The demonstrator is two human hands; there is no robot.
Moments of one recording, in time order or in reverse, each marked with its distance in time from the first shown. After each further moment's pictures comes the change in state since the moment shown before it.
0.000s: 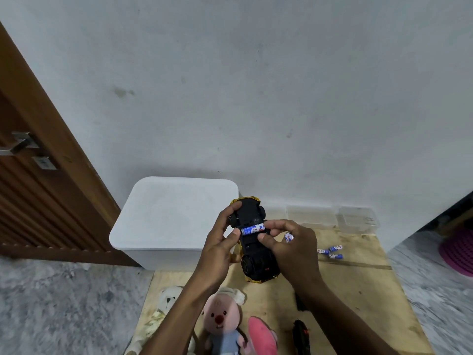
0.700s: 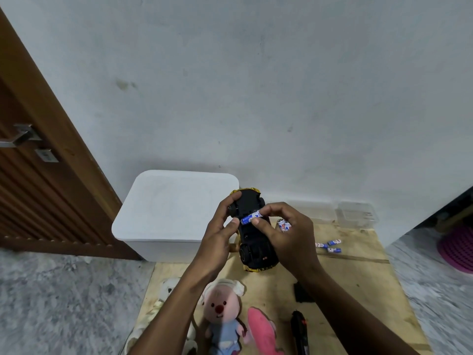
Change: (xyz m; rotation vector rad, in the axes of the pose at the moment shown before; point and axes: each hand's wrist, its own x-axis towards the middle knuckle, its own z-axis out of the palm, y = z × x) left_hand 0.001 0.003 -0.002 0.021 0.011 -0.030; right_hand 0.002 -0.009 0.000 0.036 -0.028 -0.276
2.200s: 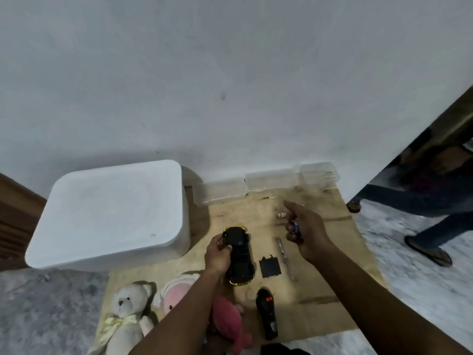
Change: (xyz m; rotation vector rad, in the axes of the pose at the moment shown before) left_hand 0.069 -0.221 0.066 0.374 0.253 -0.625; right_hand 0.014 0.145 -0.110 0.595 0.207 1.061
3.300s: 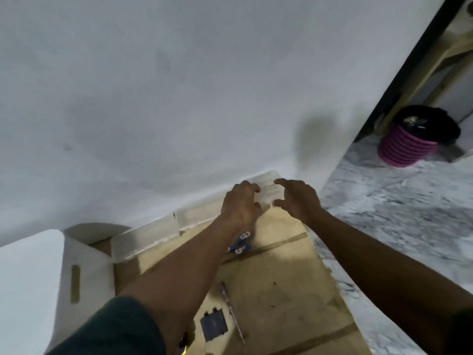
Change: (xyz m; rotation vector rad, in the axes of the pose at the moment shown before) left_hand 0.059 0.211 0.257 1.075 -0.244 0.791; right_hand 0.246 -0.084 -0.177 -1.445 0.128 -0.559
